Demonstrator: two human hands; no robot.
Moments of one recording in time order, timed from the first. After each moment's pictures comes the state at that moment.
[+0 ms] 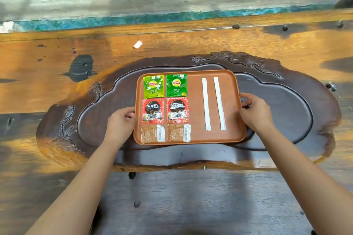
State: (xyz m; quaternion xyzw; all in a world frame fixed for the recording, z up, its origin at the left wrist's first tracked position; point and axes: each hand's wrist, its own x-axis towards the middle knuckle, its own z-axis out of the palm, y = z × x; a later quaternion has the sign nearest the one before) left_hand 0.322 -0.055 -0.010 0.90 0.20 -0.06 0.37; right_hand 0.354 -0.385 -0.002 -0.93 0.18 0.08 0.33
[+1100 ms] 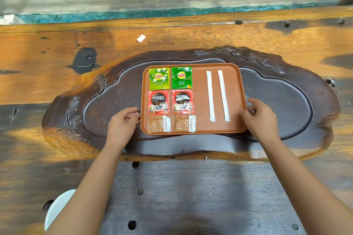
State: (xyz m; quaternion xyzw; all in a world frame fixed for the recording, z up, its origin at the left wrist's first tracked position) left_hand 0.290 -0.049 -0.013 0.83 0.26 -0.07 0.49; right_hand 0.315 -0.386 -0.011 -0.93 0.20 0.05 0.32
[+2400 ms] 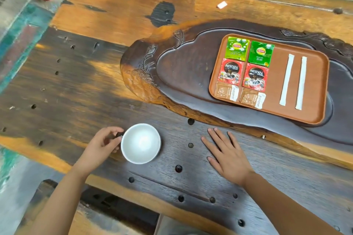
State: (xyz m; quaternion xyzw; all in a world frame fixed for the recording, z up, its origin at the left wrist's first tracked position) left_hand 0.053 0.115 -0.001 0.81 0.32 -0.12 0.47; right_hand 0.156 -0.240 -0.086 -0.90 -0.40 0.18 0.03
